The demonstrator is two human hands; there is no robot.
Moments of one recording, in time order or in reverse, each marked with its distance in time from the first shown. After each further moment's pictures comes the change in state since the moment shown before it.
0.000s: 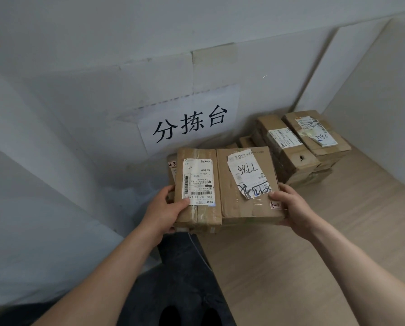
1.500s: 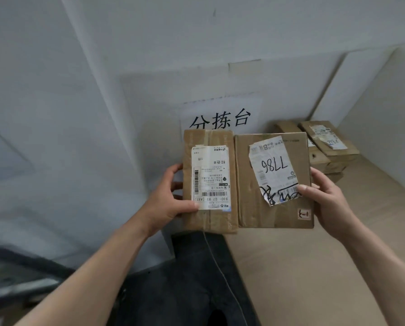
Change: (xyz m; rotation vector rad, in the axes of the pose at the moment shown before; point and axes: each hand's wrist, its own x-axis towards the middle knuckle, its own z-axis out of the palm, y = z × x) left_hand -0.122 -0.019 -0.066 0.017 -0.161 0.419; right_hand -0.123 -0.017 0.000 0.041 -0.179 -0.502
